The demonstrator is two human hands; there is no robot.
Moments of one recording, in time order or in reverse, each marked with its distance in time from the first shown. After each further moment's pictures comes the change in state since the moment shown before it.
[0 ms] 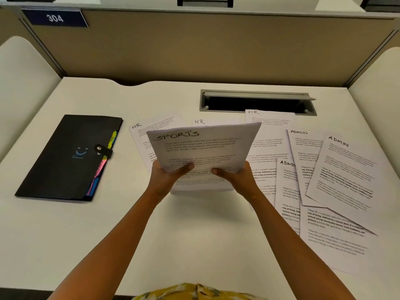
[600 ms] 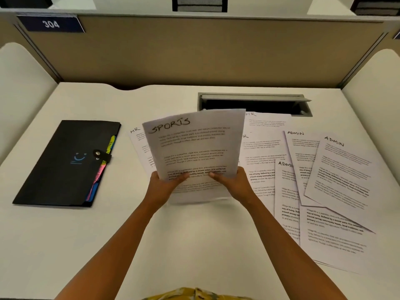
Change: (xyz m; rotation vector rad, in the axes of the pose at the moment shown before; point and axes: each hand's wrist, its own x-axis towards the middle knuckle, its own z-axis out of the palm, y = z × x) left_hand -0.001 -0.035 -0.022 0.116 0.076 -0.183; right_hand -0.004 0.016 0.007 -0.023 0.026 0.123
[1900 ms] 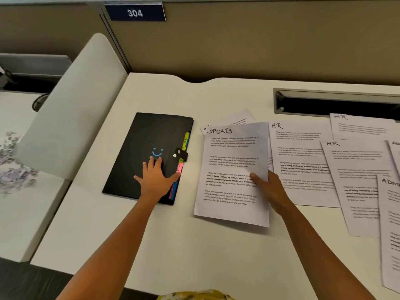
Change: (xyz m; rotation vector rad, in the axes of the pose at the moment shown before) left_hand 0.078 -0.045 -0.266 1.150 0.195 -0.232; right_hand 0.058 0.032 0.155 -0.136 0.059 0.240
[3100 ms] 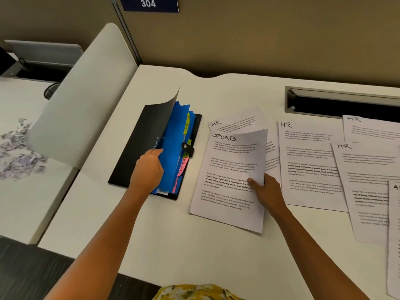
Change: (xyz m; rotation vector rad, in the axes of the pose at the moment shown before) left_hand -0.030 -0.003 -0.057 -0.158 0.160 0.190; right_hand -0.011 0.000 0.025 -0.252 0.062 0.000
